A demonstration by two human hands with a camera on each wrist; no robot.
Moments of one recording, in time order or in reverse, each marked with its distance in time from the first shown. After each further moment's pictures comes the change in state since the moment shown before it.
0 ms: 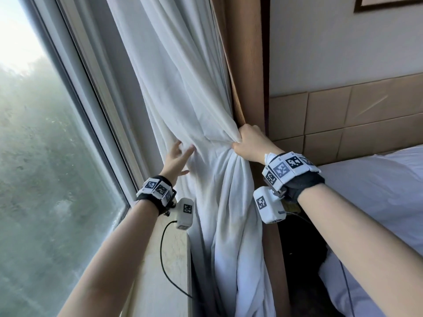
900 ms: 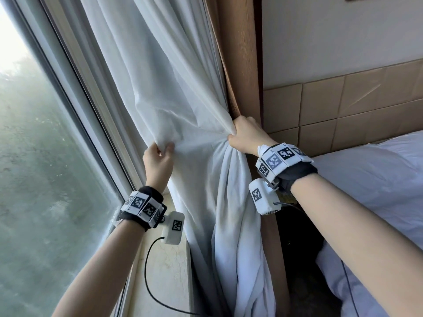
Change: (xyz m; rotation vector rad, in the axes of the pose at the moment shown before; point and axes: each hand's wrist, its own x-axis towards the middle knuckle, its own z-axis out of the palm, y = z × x) left_hand -0.024 -0.001 -0.016 0.235 0.409 0.437; right_hand -0.001 -0.002 0.002 -0.011 0.045 0.018
